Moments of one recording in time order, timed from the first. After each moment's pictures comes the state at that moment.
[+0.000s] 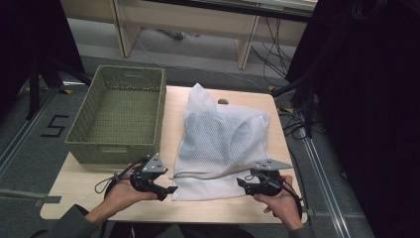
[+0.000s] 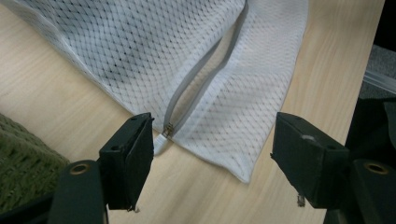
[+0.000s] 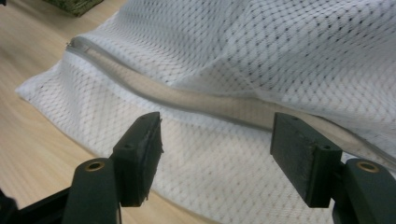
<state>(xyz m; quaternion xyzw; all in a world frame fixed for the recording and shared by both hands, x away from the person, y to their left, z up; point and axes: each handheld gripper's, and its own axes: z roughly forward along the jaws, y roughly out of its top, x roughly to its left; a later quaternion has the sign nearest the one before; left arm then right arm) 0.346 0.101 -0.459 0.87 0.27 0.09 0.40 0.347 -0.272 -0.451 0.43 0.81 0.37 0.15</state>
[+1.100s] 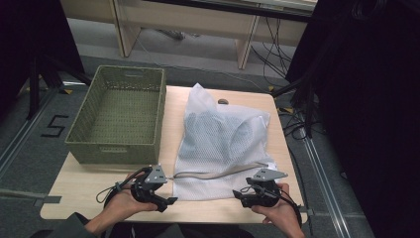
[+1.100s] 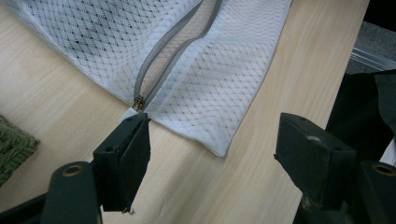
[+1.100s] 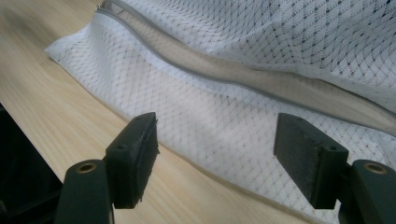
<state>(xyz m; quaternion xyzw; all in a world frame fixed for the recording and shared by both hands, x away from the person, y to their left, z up) 0.329 0.095 -0.468 0.89 0.26 0.09 0.37 0.328 -0.266 -0.459 0.38 0.84 0.35 0.14</state>
